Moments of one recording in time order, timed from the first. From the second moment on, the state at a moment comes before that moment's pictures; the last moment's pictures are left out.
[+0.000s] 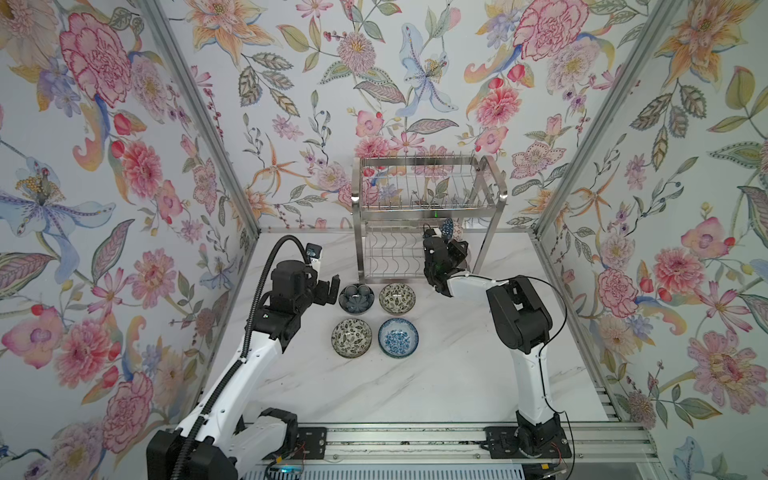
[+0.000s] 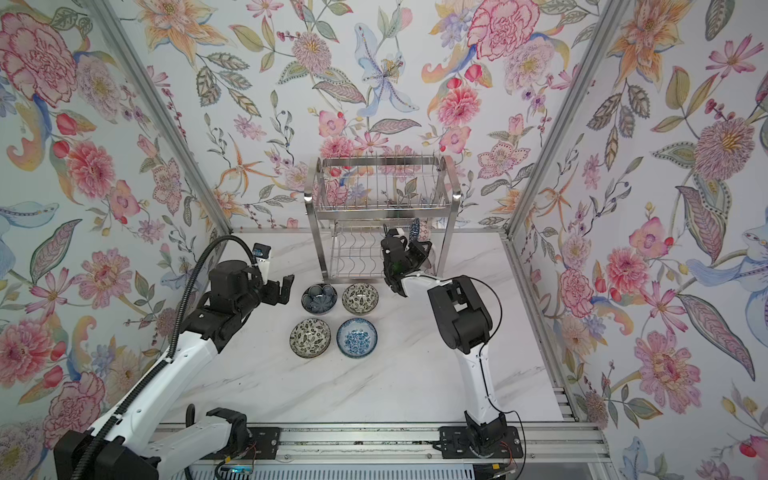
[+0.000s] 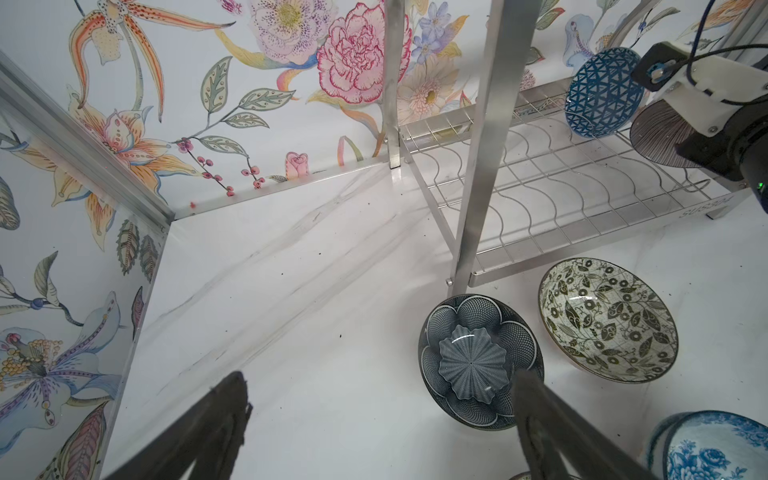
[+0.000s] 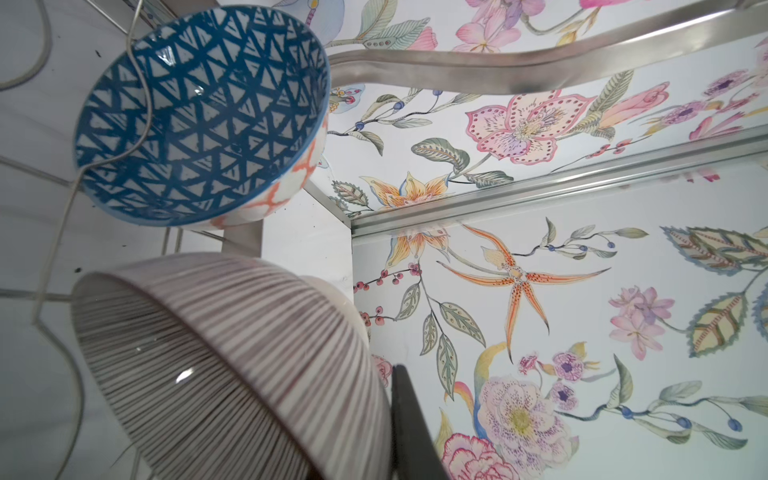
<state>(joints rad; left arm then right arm) -0.25 1.08 0.89 -0.28 -0.05 0.10 0.51 2.20 1.49 0.33 1.16 -0.88</state>
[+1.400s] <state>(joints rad) -0.24 1.09 0.92 -0.37 -0.09 0.07 0.65 1.91 1.41 -0.16 0.77 -0.33</state>
